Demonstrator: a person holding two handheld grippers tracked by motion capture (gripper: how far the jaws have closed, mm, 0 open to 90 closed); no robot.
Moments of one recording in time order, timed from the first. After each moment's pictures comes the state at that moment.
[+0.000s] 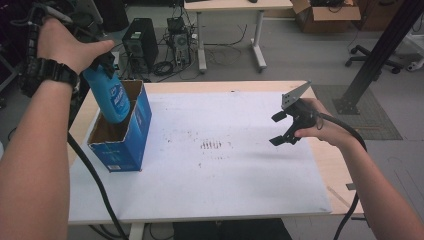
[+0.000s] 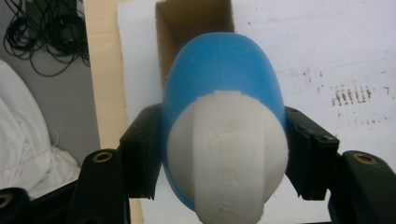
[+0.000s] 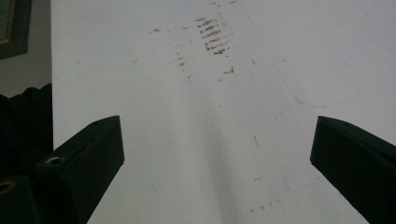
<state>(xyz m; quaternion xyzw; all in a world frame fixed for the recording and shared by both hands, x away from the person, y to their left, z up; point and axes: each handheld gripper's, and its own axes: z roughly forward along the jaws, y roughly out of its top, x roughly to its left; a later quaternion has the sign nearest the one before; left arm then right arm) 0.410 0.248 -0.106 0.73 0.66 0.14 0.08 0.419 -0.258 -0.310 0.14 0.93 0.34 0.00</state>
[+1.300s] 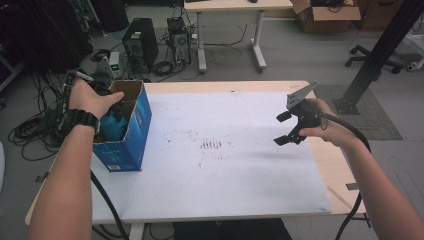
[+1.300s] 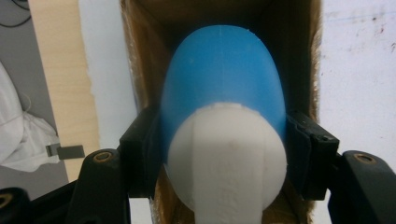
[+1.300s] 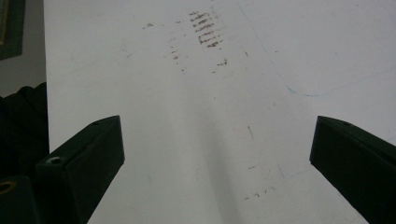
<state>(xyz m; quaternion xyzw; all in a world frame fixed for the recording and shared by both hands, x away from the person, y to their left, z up) 0.419 0.267 -0.242 0.73 0.68 0.07 0.03 0.419 -0.269 -0.312 0.15 0.93 0.33 0.01</state>
